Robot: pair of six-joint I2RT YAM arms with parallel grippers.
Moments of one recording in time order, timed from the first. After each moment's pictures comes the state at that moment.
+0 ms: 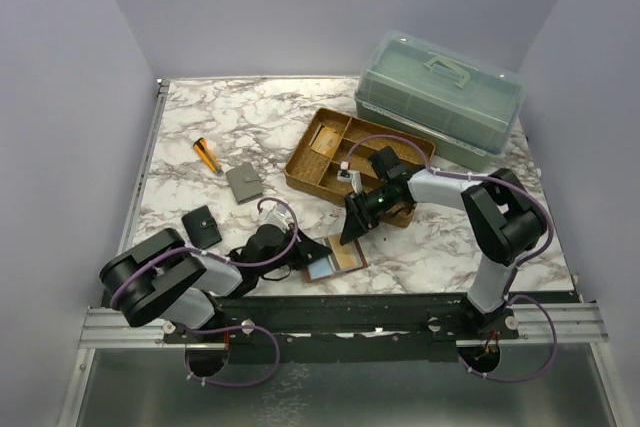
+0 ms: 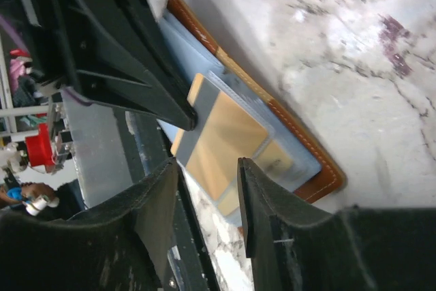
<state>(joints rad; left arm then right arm) -0.85 1.45 0.13 0.87 0.09 -1.31 0.56 1.84 0.99 -0.34 -0.96 0.00</state>
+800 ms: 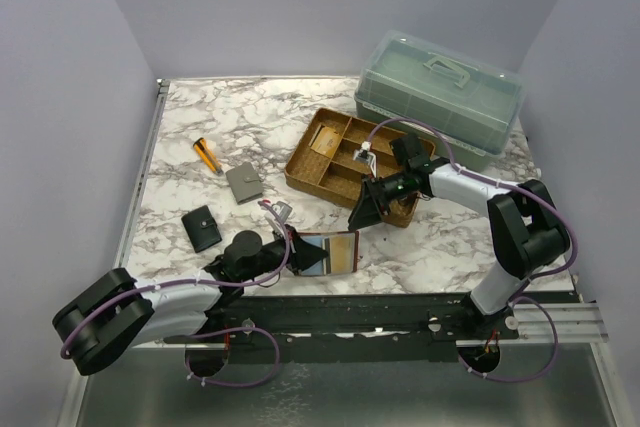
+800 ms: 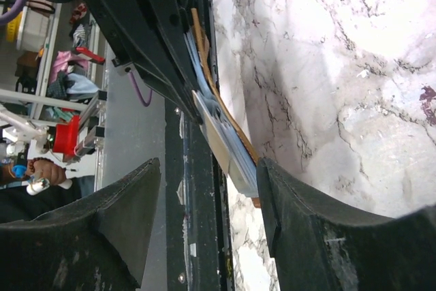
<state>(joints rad) -0.85 1.04 0.05 0.82 0.24 -0.77 0.45 1.68 0.98 -0.33 -1.24 -0.10</state>
